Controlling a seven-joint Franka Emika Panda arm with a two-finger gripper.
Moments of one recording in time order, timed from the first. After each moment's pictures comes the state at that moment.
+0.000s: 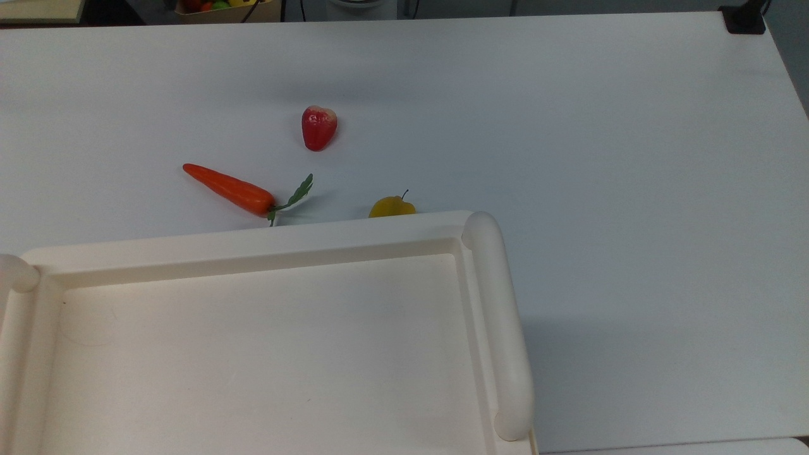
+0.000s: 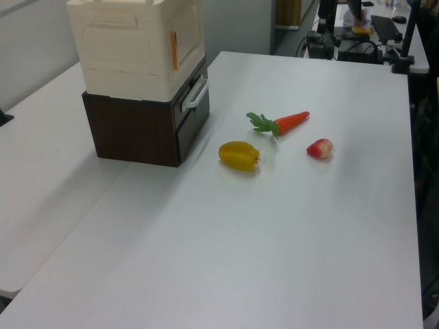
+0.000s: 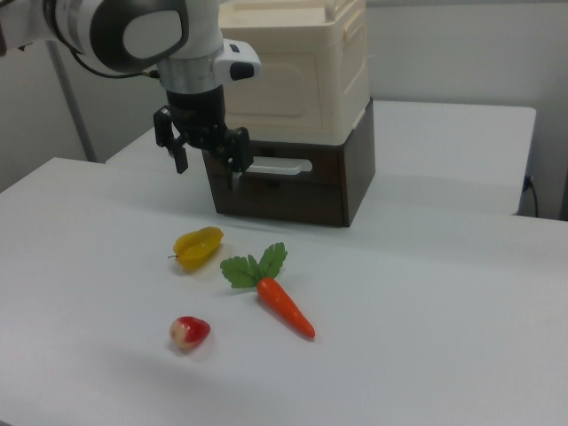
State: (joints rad) arm -0.13 0.03 -0.11 -1.55 0.18 1.62 -0.31
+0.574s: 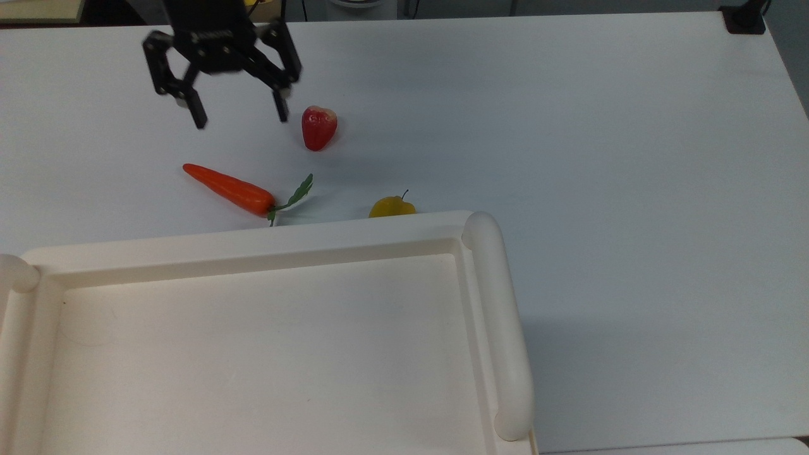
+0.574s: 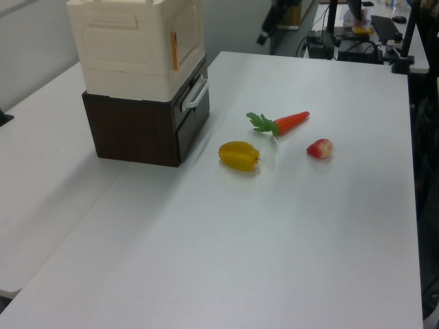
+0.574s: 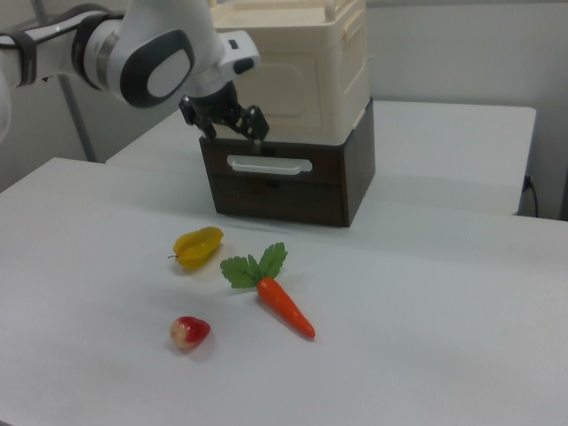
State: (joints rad) arm 0.00 0.19 -0.09 -1.55 0.23 2.17 -0.25
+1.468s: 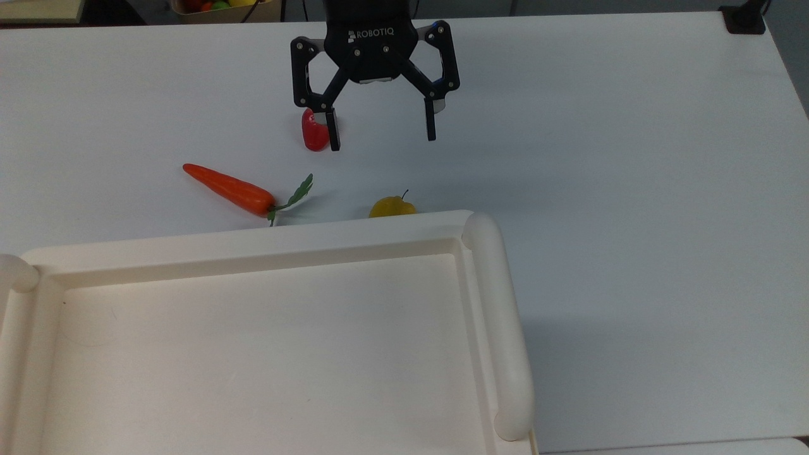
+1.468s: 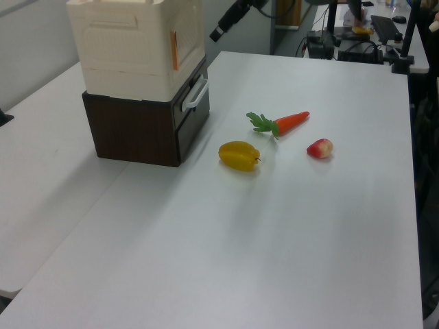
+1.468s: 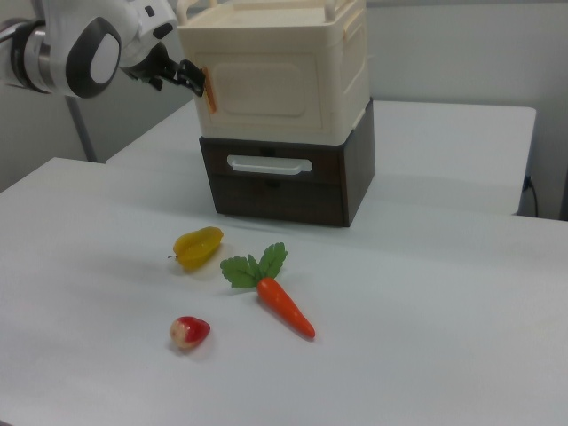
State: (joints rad) arm 0.24 0.21 -0.09 -1.53 0.10 2.50 -0.02
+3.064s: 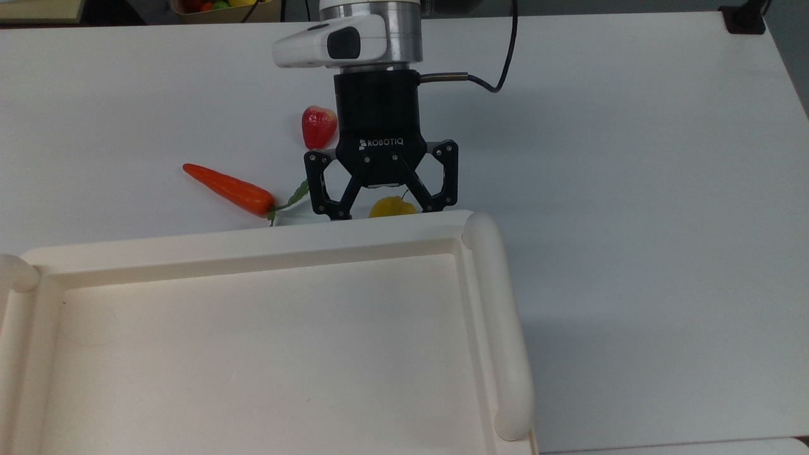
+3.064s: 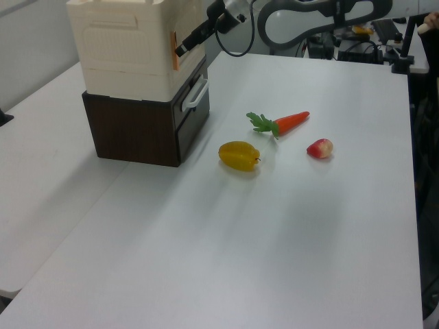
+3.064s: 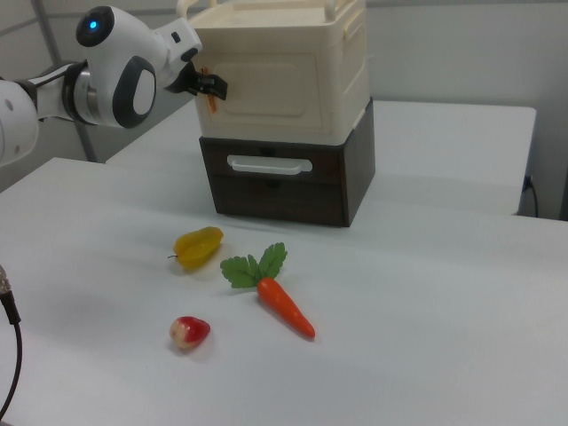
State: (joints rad) arm 0.24 0.47 -0.10 -1.35 0.08 2.73 0.03
